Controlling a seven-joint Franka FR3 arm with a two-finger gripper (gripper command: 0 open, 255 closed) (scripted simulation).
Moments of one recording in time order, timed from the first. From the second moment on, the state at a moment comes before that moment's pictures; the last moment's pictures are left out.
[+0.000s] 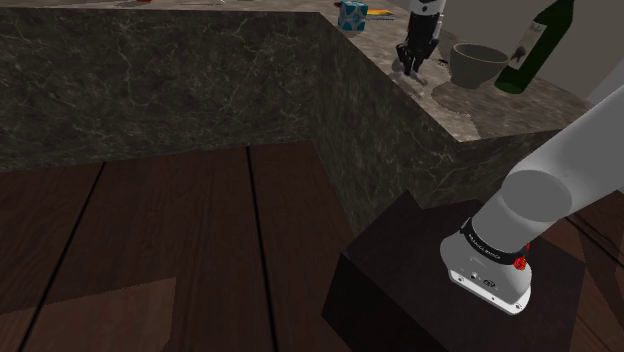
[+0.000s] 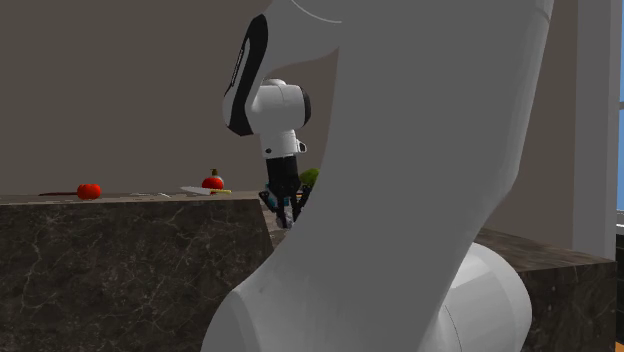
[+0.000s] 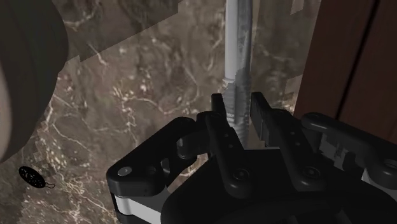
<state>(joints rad) -0.20 -0.17 -0.23 -2.14 -0.20 1.98 0.08</state>
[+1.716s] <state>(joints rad) -0.19 -0.18 -0.22 -1.81 -0.18 1.63 0.03</state>
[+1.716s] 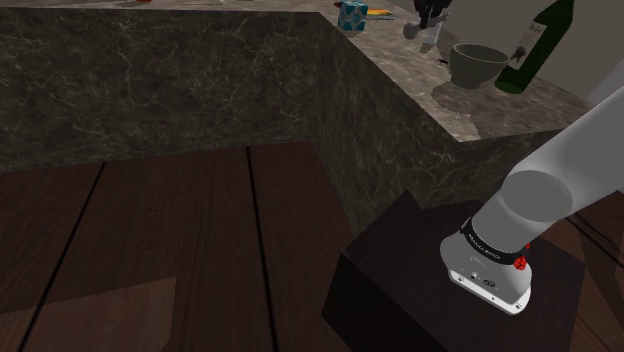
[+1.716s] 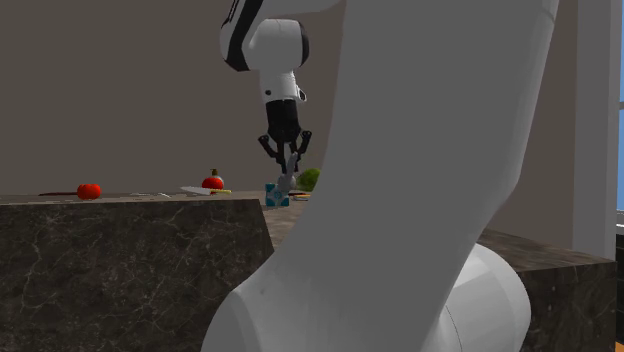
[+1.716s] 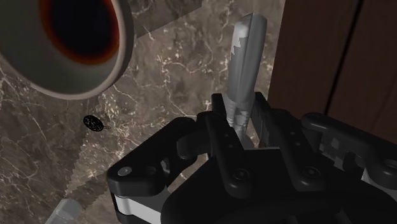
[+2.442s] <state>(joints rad) -0.24 -0.21 -0.28 -1.77 -0.20 1.58 -0.09</state>
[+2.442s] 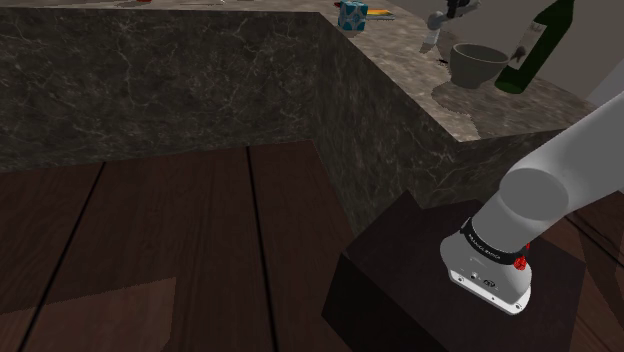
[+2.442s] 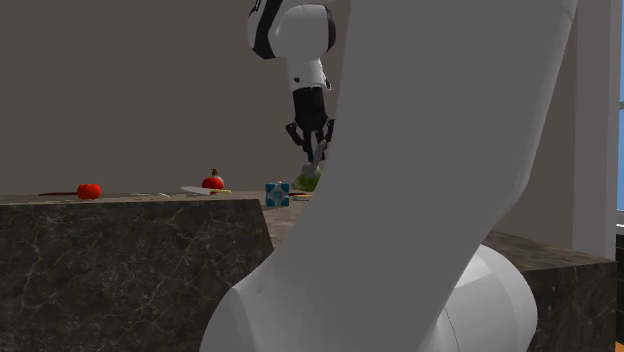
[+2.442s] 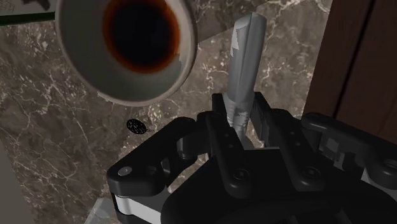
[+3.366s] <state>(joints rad) -0.34 -0.25 -0.44 -1.84 -0.24 1.66 -0.32</state>
